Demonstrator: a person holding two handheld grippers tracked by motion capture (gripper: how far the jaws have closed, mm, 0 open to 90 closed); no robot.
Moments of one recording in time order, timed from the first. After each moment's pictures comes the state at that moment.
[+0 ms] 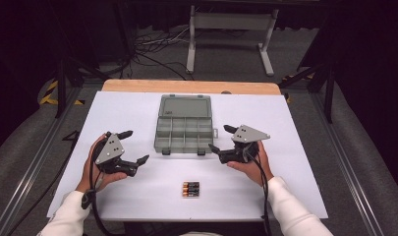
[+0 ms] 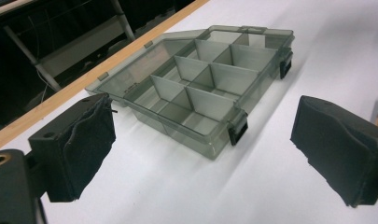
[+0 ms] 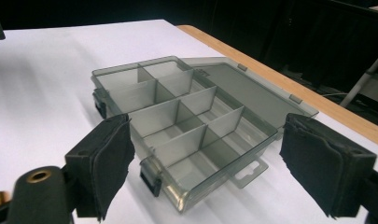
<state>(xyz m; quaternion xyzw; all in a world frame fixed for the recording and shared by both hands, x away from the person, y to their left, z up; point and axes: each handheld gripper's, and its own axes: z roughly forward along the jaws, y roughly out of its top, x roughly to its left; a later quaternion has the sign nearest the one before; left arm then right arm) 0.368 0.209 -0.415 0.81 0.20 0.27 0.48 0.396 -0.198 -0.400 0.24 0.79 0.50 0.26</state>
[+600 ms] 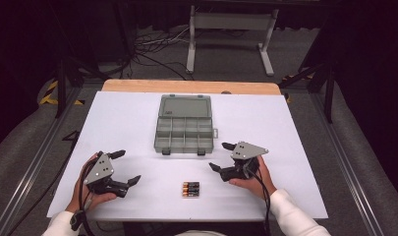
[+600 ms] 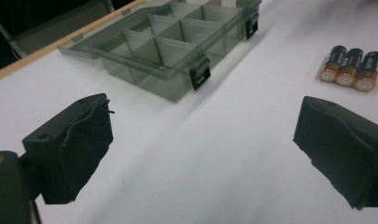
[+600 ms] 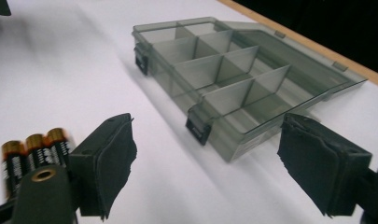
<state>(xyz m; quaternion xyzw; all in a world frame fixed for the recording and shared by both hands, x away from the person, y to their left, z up) 0.331 0.231 -0.450 0.82 0.22 0.22 0.49 0.367 -0.200 -0.427 0.22 0.83 0.47 0.21</state>
